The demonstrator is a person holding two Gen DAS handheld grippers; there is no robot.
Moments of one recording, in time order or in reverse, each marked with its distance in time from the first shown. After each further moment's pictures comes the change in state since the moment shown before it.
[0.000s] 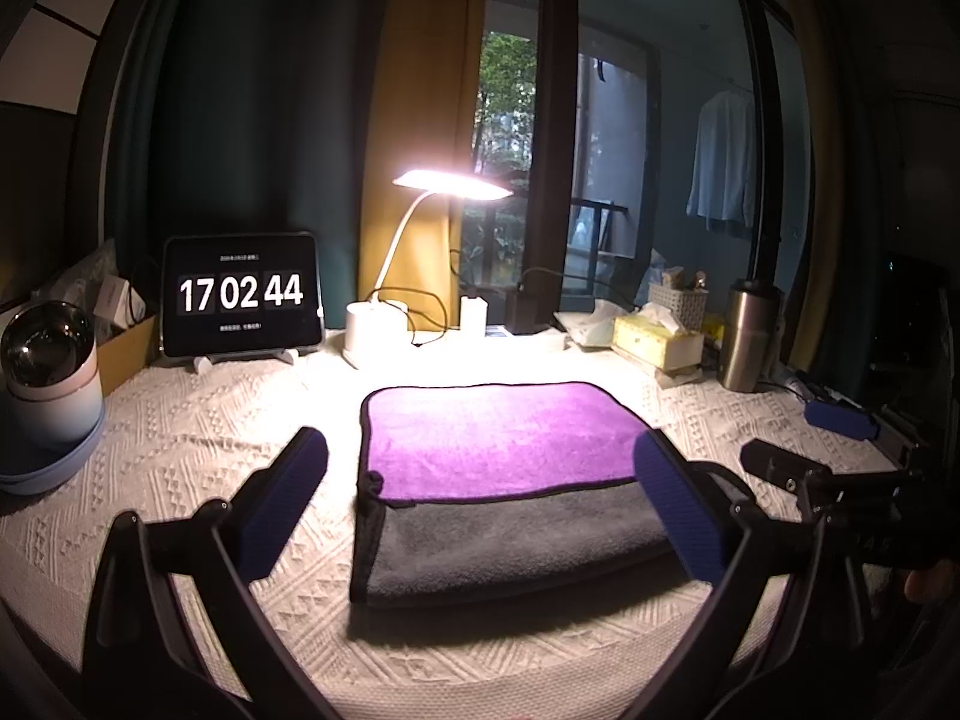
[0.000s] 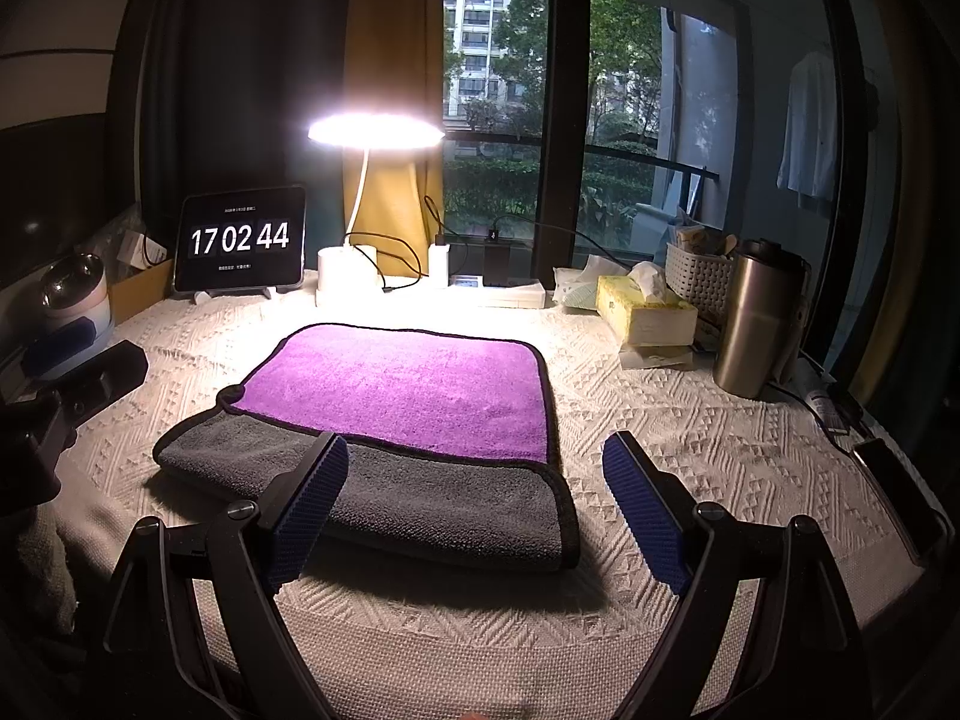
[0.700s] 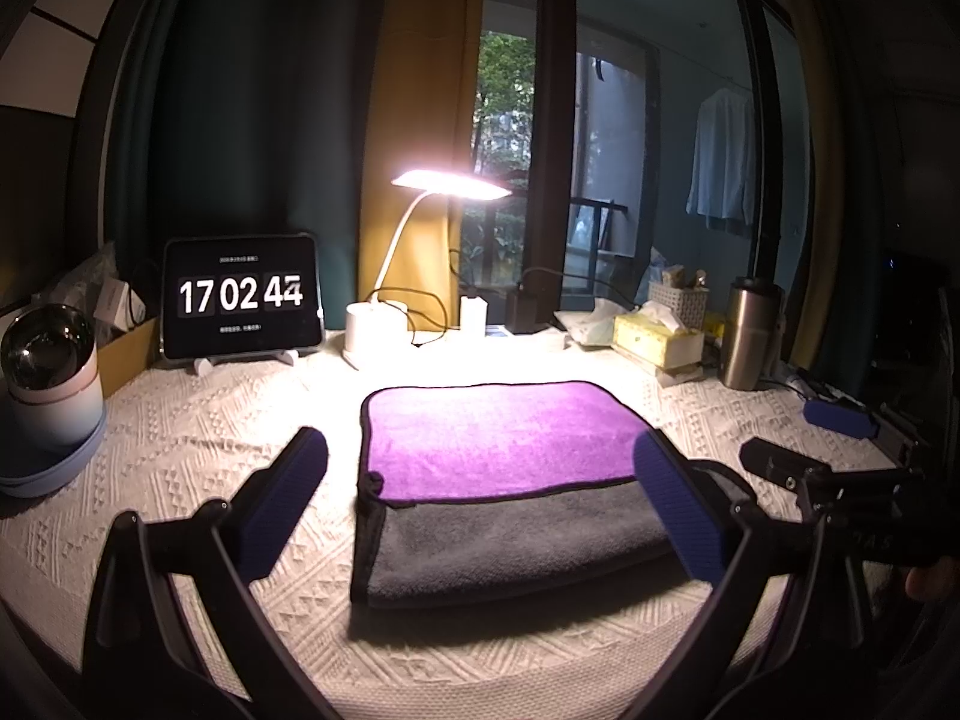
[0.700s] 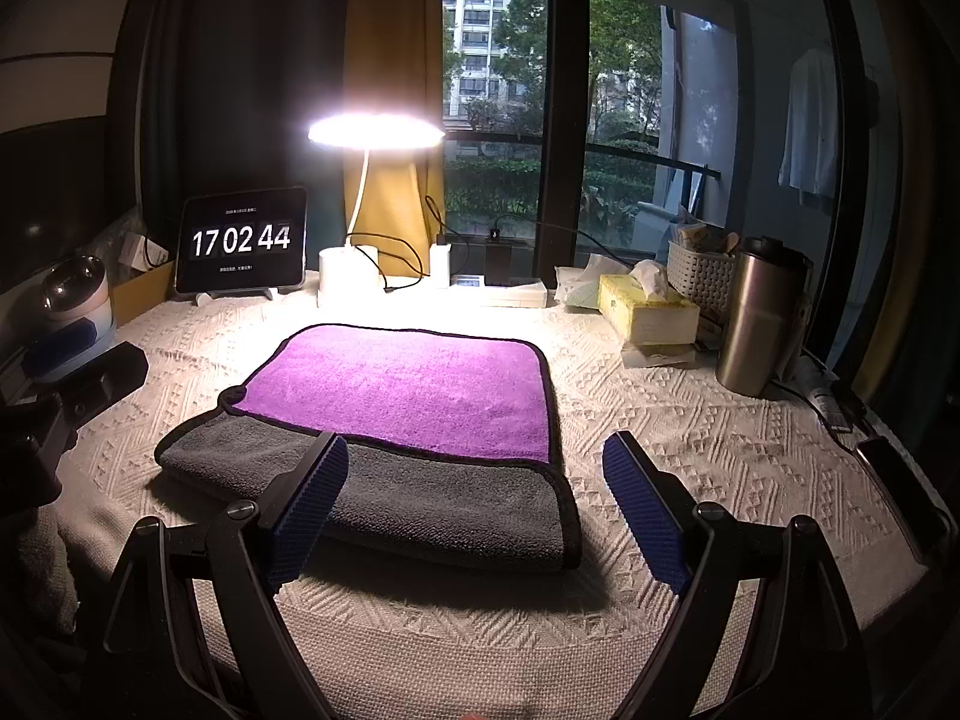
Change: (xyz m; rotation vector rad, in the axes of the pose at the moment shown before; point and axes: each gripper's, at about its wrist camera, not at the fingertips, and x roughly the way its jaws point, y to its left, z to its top) left arm 0.002 0.002 0.001 0.002 0.006 -0.003; right arm 0.002 0.001 0.000 0.005 0.001 0.007
